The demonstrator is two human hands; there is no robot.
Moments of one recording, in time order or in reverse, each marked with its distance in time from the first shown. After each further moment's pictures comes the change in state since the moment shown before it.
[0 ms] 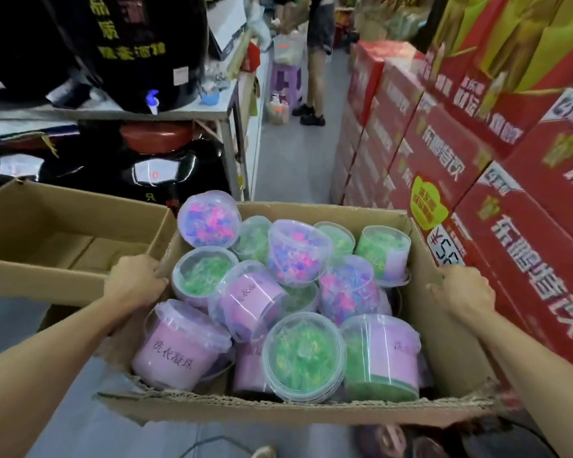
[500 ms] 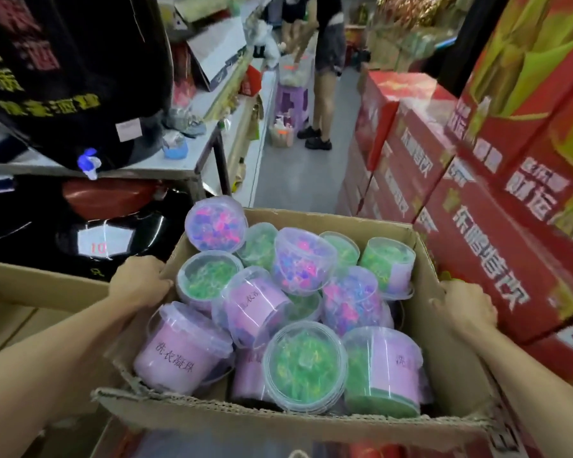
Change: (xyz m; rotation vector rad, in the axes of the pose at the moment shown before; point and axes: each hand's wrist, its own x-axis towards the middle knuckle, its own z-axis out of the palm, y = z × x) left_hand 0.266 0.144 -0.013 -0.025 0.014 -0.023; right_hand 0.289 -0.080 -0.017 0.004 -0.006 0.007
